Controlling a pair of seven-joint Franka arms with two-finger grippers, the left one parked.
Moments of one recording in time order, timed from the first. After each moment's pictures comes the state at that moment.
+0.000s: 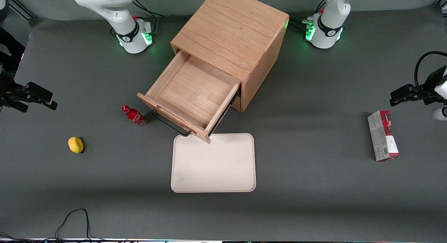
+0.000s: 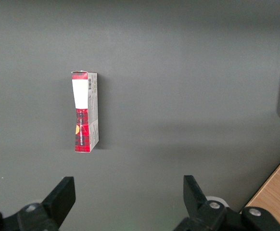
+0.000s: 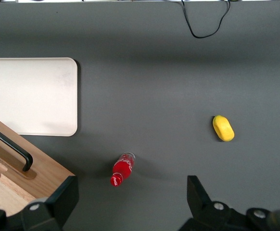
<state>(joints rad) 0.01 0.06 -0.04 -1.50 0.06 1.64 -0.04</state>
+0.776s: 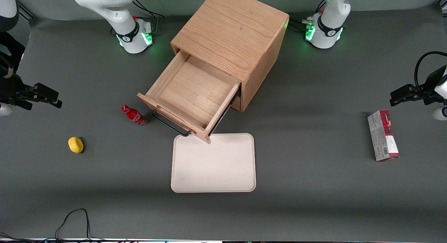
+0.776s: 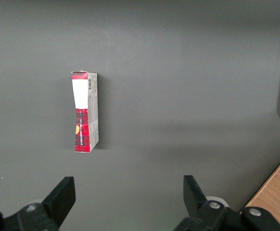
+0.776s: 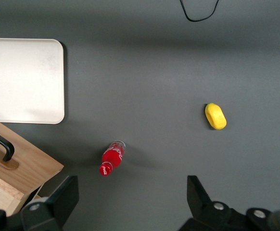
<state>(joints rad) 0.02 0.06 -0.03 -1.52 0.02 1.61 -0.04</state>
